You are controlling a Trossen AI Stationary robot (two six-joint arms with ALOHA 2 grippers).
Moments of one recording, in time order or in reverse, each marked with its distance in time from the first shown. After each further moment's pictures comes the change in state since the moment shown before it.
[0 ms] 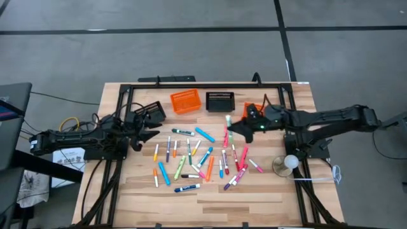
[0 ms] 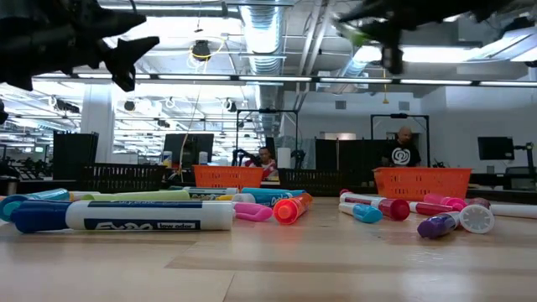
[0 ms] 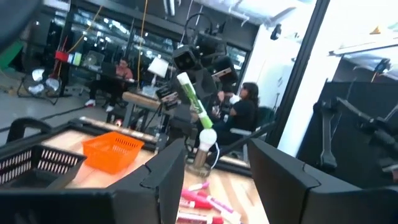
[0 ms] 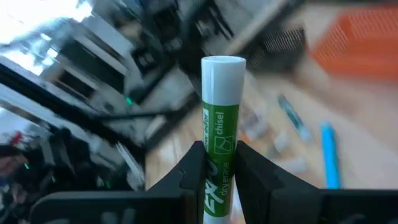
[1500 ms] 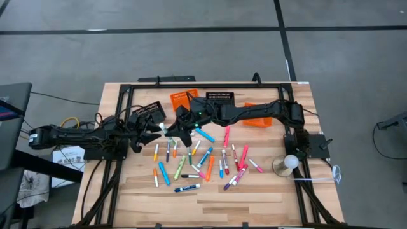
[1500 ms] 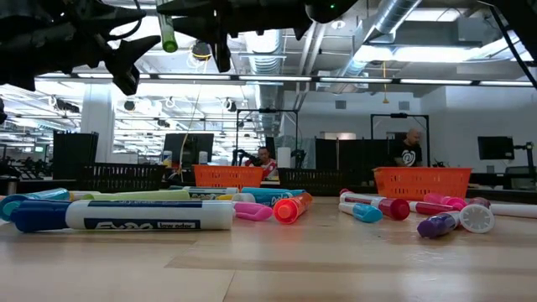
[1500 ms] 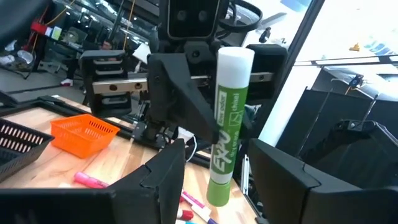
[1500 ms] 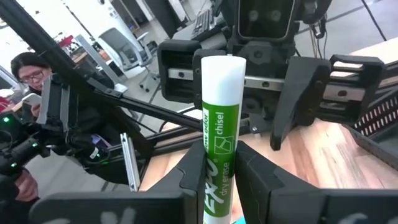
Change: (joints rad) left arm -0.066 0.113 0.000 0.091 -0.008 -0.106; right arm -0.049 0.999 0.964 0.025 -0.371 -0.356
